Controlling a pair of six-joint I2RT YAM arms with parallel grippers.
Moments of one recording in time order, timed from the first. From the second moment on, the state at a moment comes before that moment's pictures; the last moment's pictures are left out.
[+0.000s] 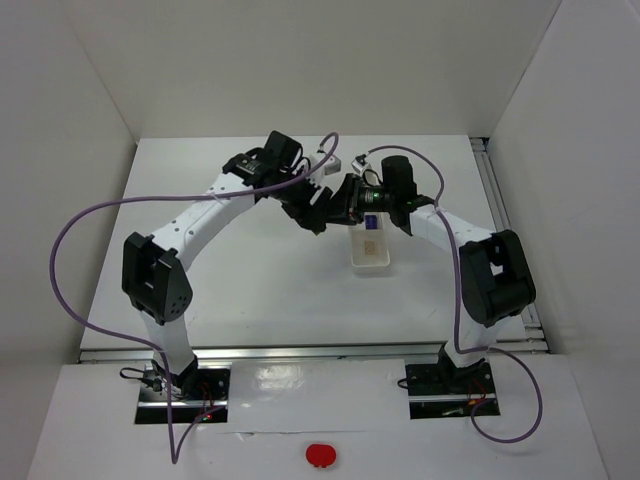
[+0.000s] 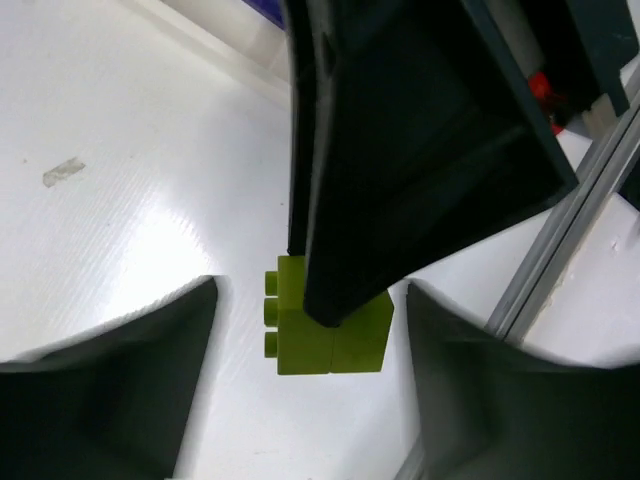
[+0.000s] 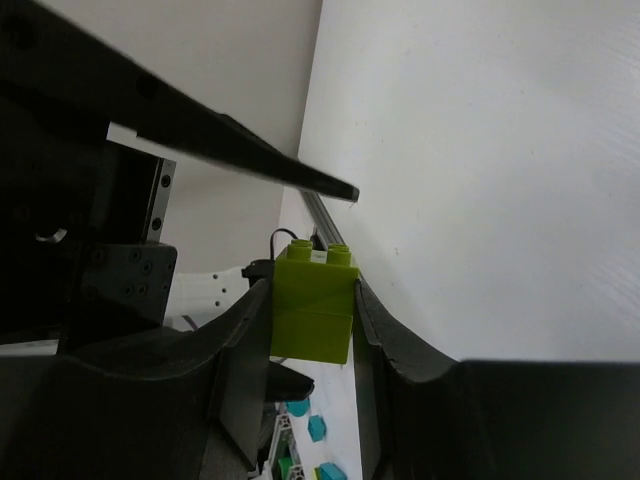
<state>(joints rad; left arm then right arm) -0.53 1.82 1.74 -0.84 0.48 0.20 0.35 1.70 1.11 0.15 -0.92 0.91</state>
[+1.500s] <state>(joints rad) -0.23 2.00 1.09 1.11 1.29 -1.35 0.30 1.67 1.11 0.18 -1.01 0.82</state>
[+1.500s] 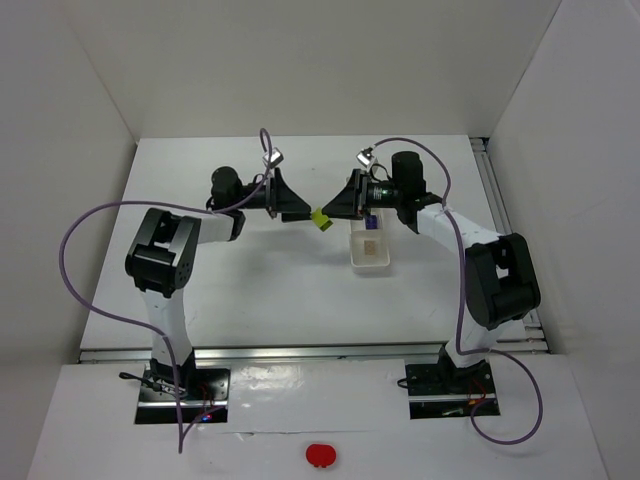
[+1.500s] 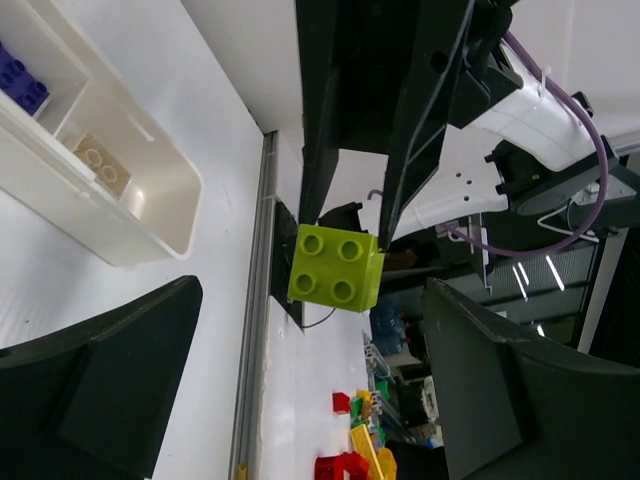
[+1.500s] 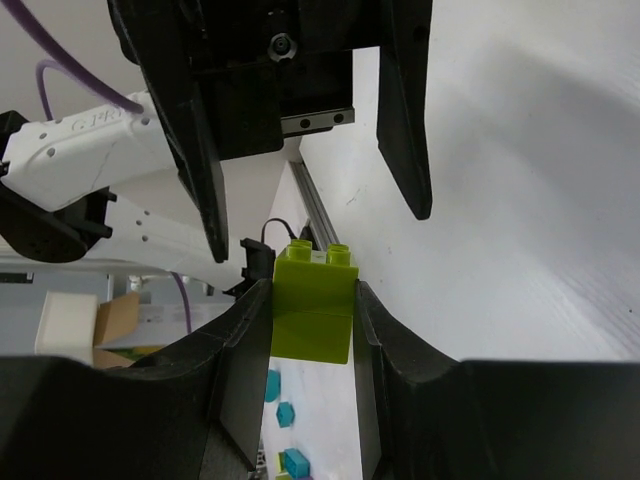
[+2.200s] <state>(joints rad) -0.30 2.00 1.15 1.03 1.33 -1.30 0.30 1.67 1.11 0.18 -1.02 0.80</state>
